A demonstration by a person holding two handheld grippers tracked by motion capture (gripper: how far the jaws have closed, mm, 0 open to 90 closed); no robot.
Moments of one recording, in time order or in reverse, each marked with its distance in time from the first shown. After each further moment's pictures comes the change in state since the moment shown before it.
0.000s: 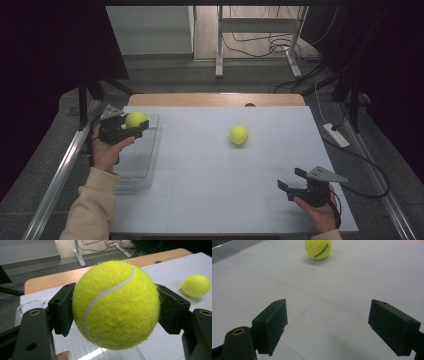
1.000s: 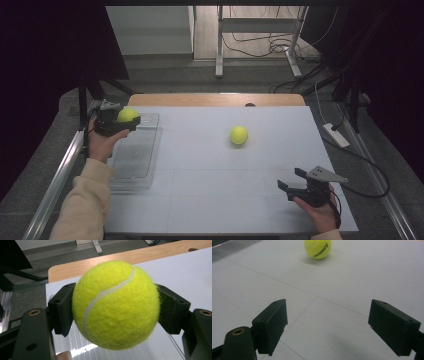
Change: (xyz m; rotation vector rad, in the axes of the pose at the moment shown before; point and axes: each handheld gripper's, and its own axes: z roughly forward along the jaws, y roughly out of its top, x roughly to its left) left arm 0.034 0.005 0.022 0.122 0.112 -0.021; right arm 0.000 0.000 0.000 0.002 -0.002 -0.002
